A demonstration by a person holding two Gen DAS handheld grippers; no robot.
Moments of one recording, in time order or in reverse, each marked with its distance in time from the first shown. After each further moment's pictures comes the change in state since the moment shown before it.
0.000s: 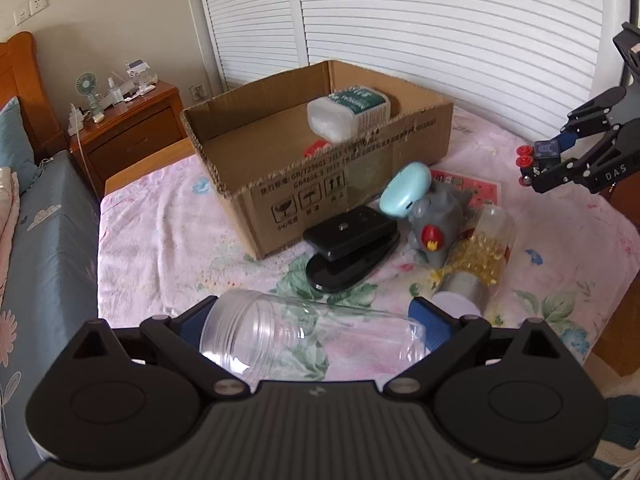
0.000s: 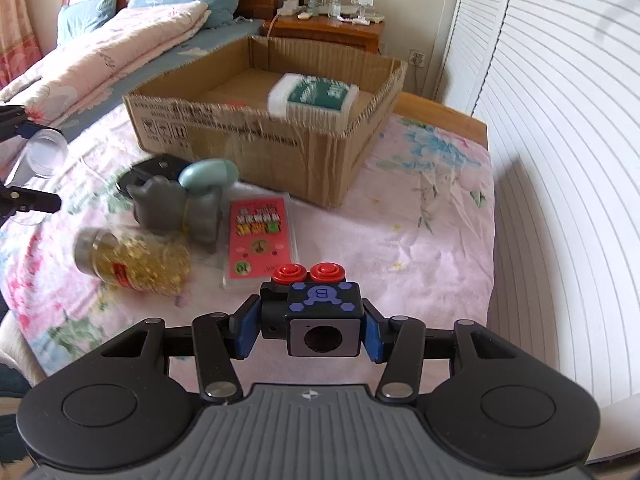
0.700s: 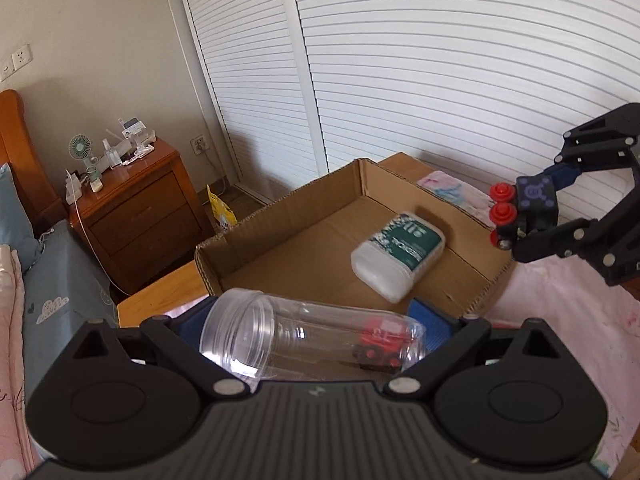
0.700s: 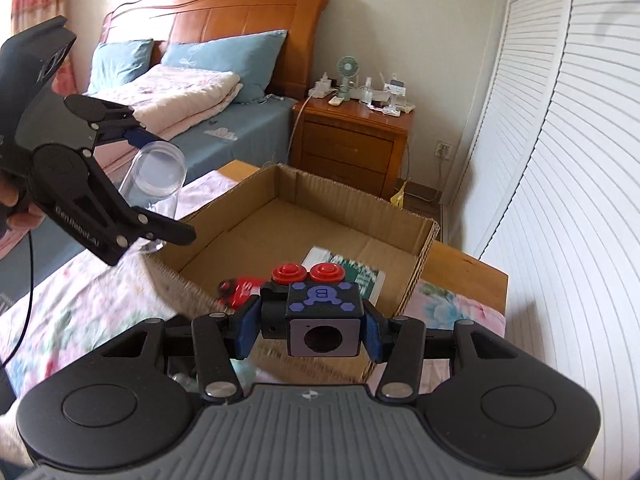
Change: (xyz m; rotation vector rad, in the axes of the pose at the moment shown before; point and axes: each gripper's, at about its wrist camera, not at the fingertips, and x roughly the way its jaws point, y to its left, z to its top) left arm 0.045 0.037 0.143 0.067 -0.080 0.033; right arm -0.004 0.009 0.131 -0.090 -0.202 0.038
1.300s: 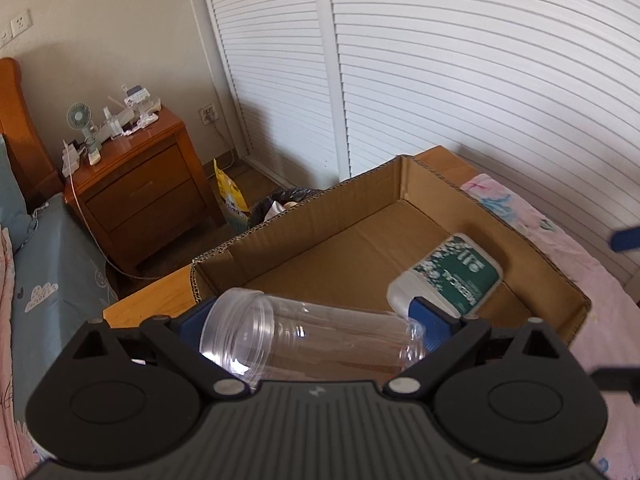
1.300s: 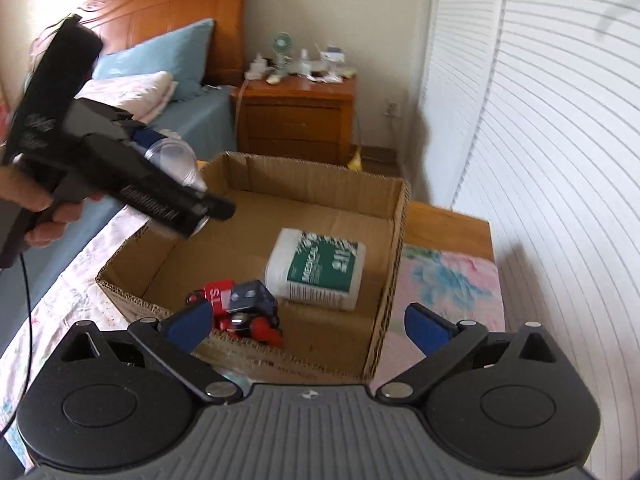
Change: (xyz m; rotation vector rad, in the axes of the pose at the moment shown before) left arm 0.073 0.024 0.035 -0.074 0.094 0.019; right arm 0.023 0.007 -0.003 0.213 0.073 -0.122
